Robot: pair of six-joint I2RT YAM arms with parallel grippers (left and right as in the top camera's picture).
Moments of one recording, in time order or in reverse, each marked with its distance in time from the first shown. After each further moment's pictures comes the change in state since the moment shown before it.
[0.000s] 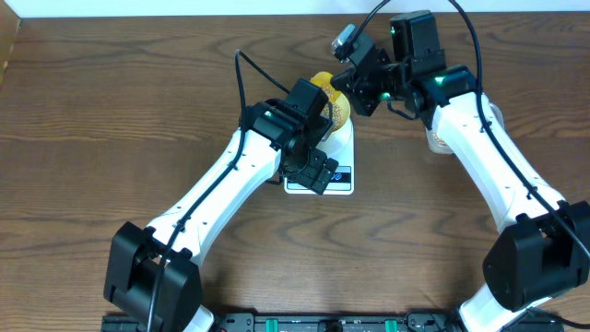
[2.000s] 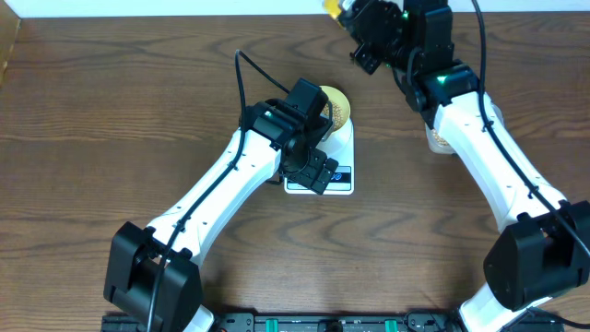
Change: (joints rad) left arm 0.000 0.000 0.000 0.000 0.000 0.000; right arm -0.013 0.000 -0.002 0.466 0.214 -0.102
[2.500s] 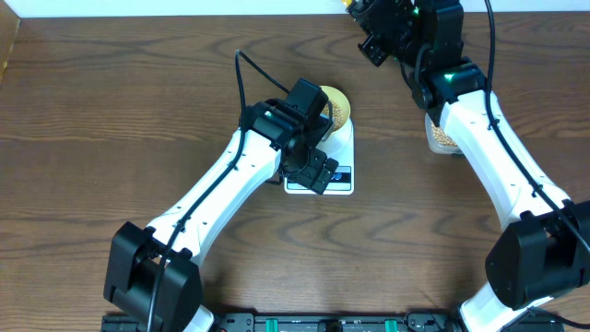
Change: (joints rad) left arm 0.000 0.000 0.000 0.000 0.000 0.000; right arm -0.028 0.000 0.000 0.040 0.013 0.000
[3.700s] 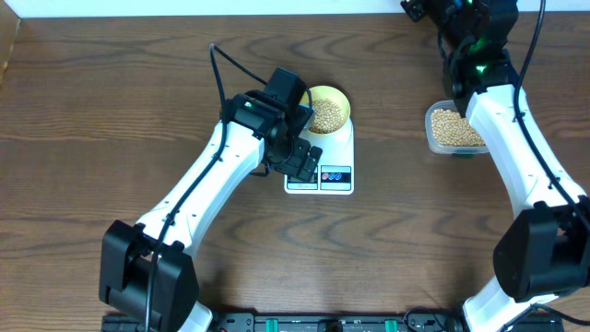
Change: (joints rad) left arm 0.097 0.000 0.000 0.005 -0.003 0.000; right arm -0.135 0.018 -0.001 0.399 0.021 0.000
